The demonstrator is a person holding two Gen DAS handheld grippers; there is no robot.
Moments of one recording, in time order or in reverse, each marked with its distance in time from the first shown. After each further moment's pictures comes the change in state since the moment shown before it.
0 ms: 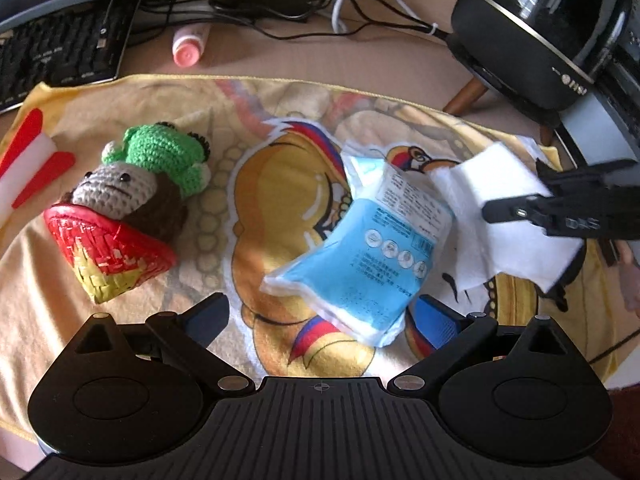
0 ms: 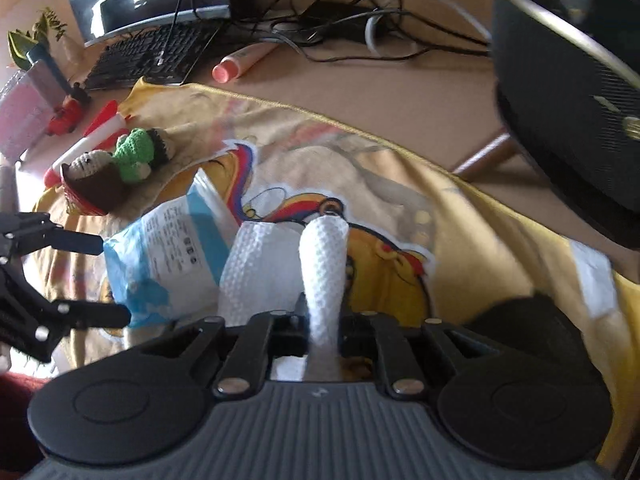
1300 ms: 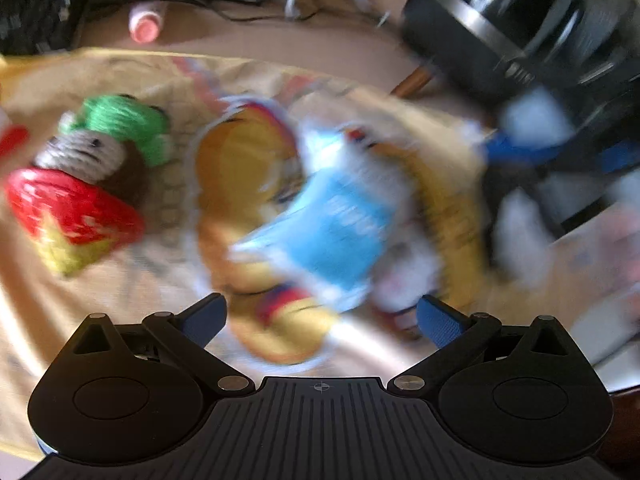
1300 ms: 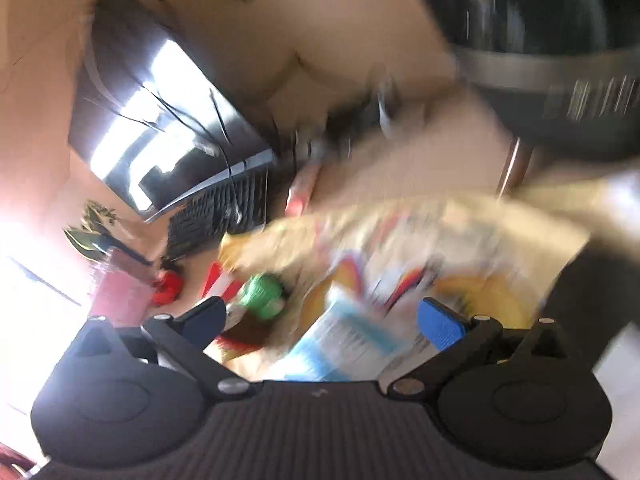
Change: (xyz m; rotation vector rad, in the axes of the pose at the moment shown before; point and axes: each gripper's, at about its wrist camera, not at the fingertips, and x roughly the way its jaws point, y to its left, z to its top) left arm -0.007 0.026 -0.010 -0.033 0.028 -0.317; right arm -0.038 0.001 0.016 0.448 -0.181 0.333
